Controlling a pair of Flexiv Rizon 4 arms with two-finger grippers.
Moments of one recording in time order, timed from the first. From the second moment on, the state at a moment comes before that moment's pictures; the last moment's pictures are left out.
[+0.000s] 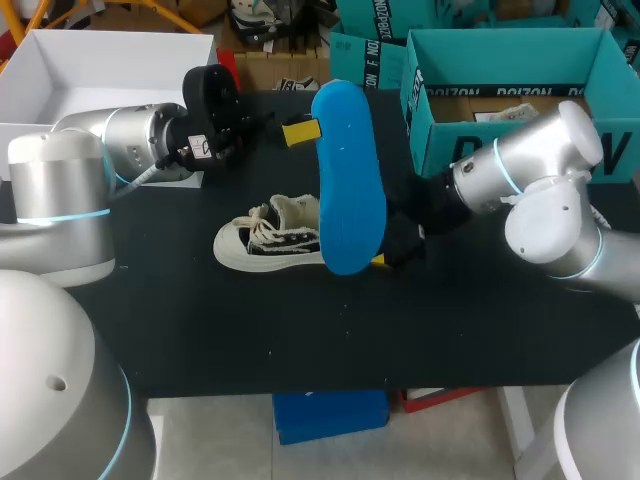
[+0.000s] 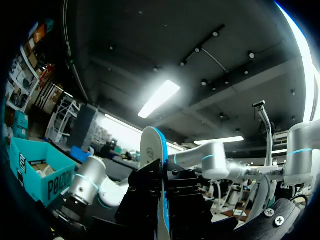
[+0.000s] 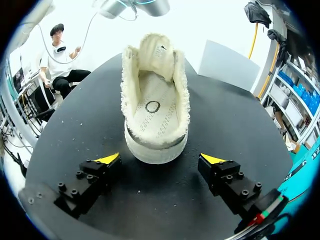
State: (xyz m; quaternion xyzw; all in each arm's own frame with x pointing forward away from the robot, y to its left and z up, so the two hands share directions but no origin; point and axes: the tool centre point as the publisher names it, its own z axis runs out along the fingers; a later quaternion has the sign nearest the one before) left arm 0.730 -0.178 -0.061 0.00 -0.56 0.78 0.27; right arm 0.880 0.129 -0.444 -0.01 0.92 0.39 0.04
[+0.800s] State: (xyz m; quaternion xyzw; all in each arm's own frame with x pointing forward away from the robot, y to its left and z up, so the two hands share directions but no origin) left arm 0.730 -0.178 -0.061 0.00 -0.56 0.78 0.27; right arm 0.885 0.123 -0.415 -0.03 0.95 0.30 0.00
